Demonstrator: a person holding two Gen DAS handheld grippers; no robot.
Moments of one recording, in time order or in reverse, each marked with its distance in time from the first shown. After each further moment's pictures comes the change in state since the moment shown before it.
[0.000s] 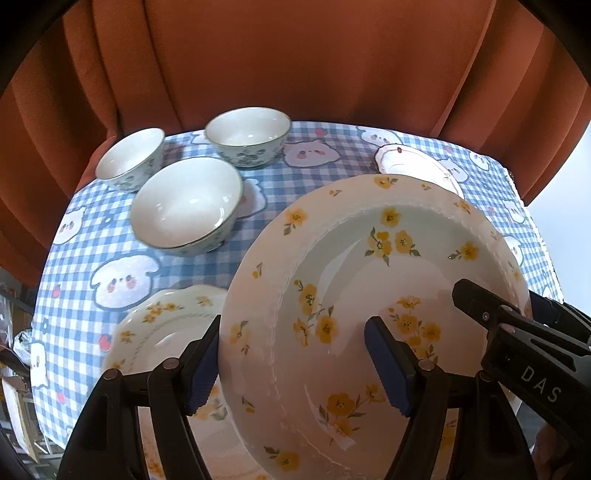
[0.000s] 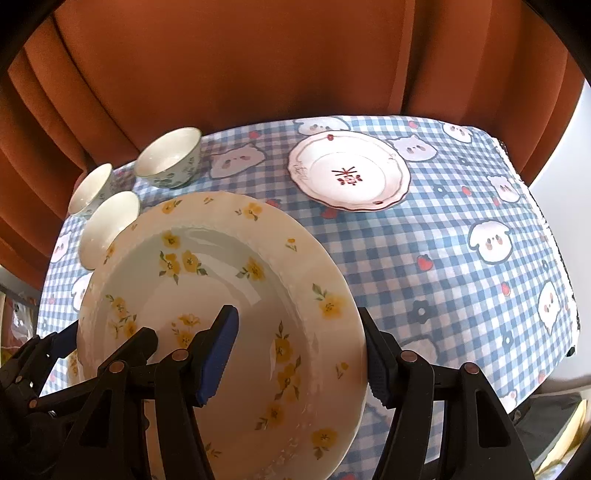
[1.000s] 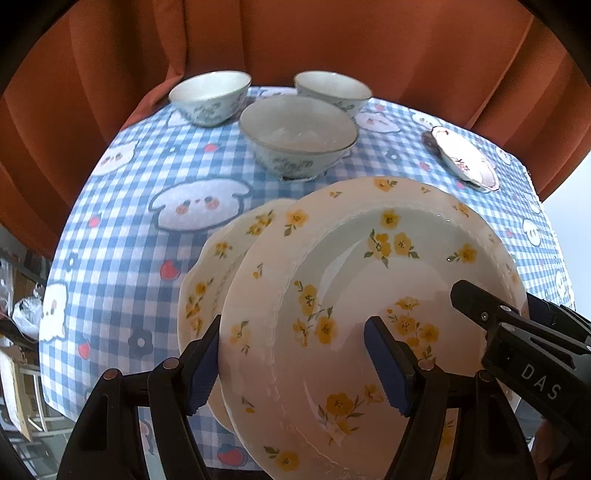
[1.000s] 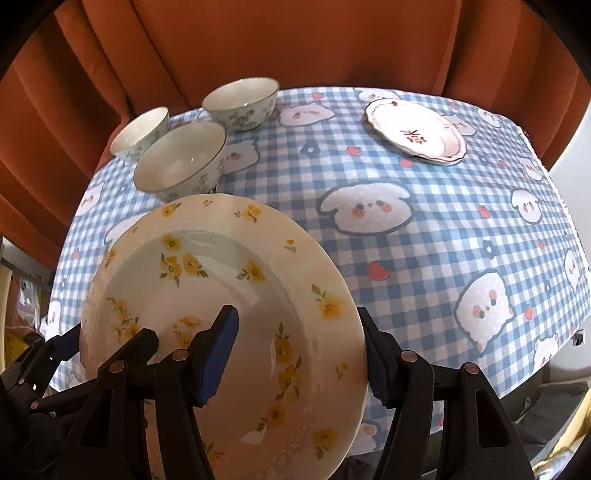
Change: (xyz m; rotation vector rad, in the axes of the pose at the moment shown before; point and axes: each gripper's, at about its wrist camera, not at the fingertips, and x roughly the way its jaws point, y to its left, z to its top) left arm -0.007 0.105 -0.072 -0.083 0.056 0.003; right arm 0.011 0.103 -0.066 -0.049 0.062 0.024
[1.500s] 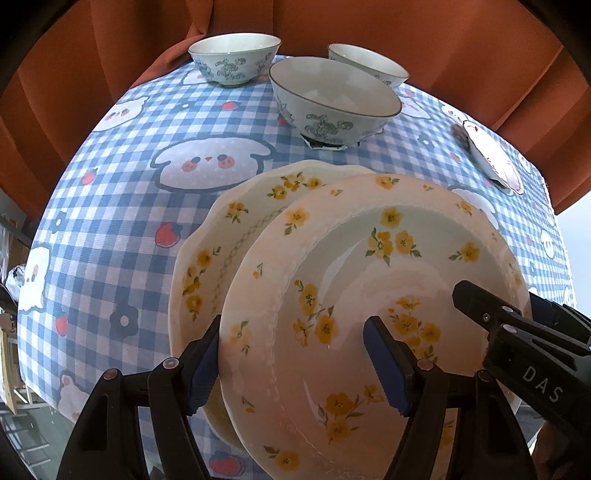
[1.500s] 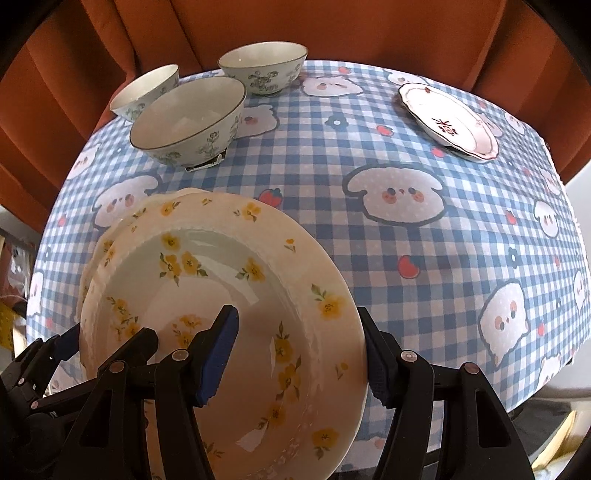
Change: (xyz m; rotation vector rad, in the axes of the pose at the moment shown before) left arm 0.034 0.014 -0.007 -0.093 0.060 0.000; right arm 0.039 0.016 0.006 -0.094 0.078 -0.018
